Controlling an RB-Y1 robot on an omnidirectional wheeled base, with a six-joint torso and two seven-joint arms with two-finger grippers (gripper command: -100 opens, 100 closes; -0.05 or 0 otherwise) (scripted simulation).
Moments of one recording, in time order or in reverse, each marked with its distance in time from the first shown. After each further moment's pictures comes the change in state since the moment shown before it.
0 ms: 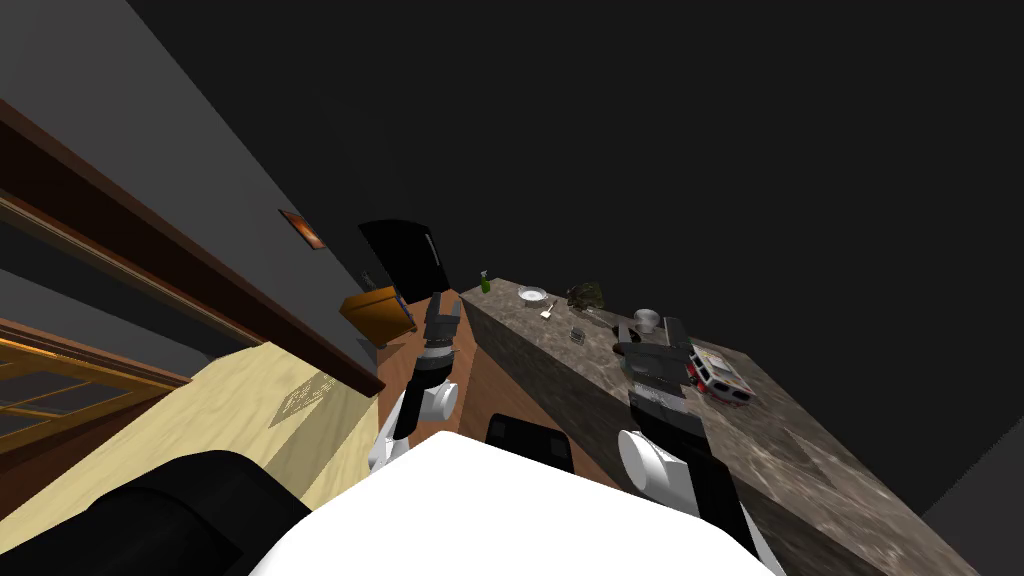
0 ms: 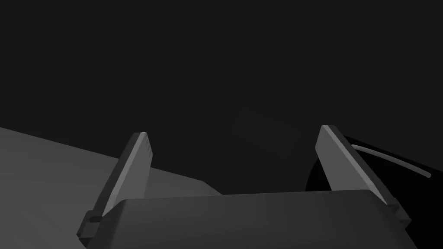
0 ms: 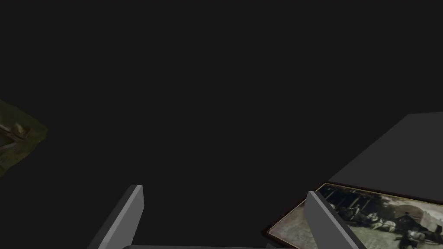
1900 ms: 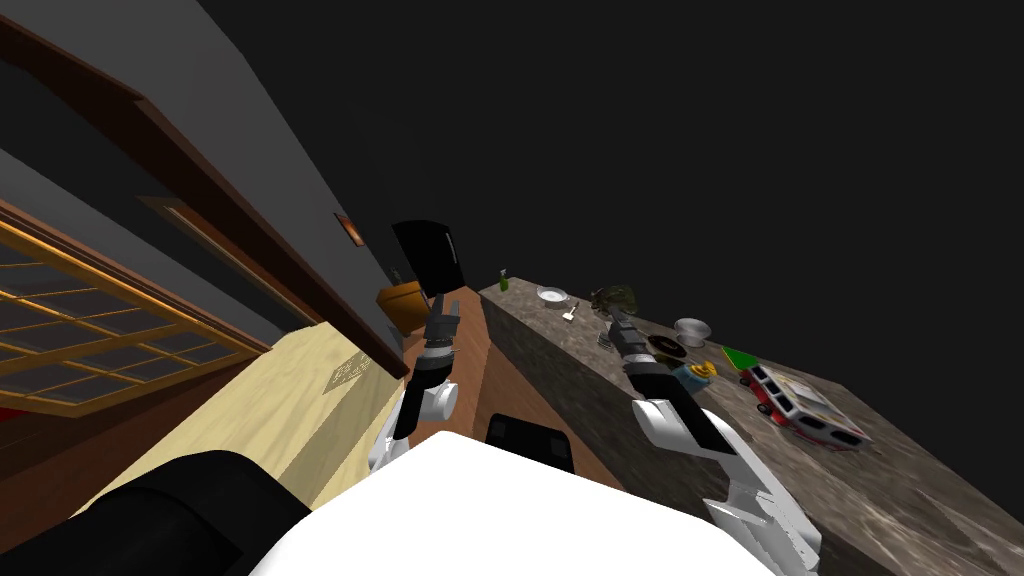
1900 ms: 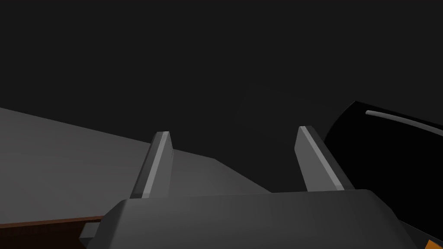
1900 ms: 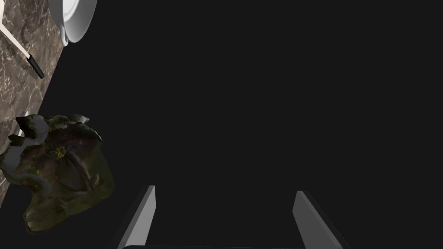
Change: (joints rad) left arm 0.000 0.000 0.000 0.000 0.000 0.000 0.000; right arm -0.269 -0.342 -0.061 0.151 0.001 0.457 0.159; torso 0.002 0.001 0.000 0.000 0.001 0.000
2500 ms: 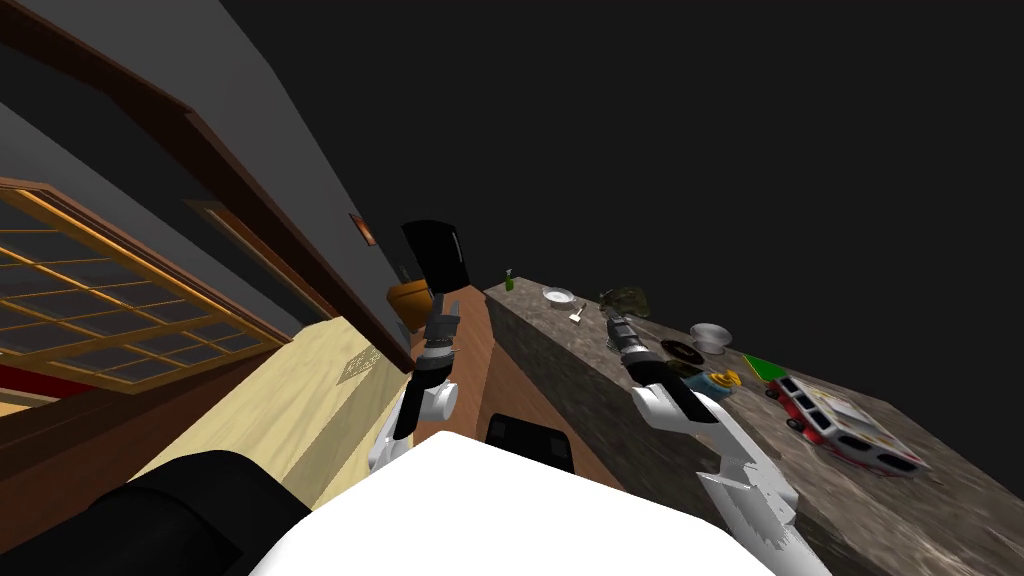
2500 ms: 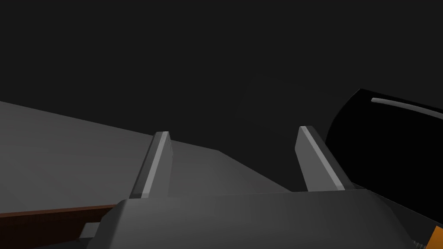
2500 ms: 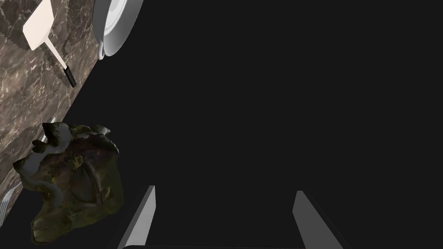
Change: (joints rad) left arm 0.000 0.000 0.000 0.000 0.000 0.000 0.000; right arm -0.093 -0.058 -0.009 0.074 -0.012 0.145 0.064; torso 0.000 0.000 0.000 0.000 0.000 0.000
